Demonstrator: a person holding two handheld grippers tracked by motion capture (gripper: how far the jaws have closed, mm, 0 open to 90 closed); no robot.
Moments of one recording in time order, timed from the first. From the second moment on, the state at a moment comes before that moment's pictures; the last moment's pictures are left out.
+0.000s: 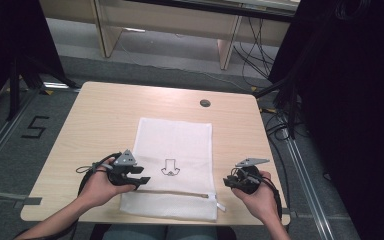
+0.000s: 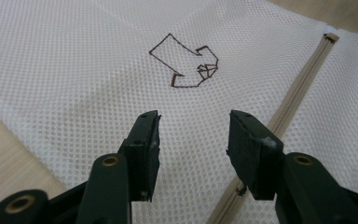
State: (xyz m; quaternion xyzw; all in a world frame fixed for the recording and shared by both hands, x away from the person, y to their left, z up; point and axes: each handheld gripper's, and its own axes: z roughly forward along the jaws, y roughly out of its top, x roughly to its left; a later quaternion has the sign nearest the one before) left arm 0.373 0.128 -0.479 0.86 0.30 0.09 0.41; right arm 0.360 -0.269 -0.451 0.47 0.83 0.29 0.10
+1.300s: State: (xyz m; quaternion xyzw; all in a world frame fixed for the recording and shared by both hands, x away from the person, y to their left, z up) left arm 0.367 0.075 -0.465 0.87 0.22 0.07 0.44; right arm 0.362 -0.234 -0.476 0.49 0.84 0.24 -0.02
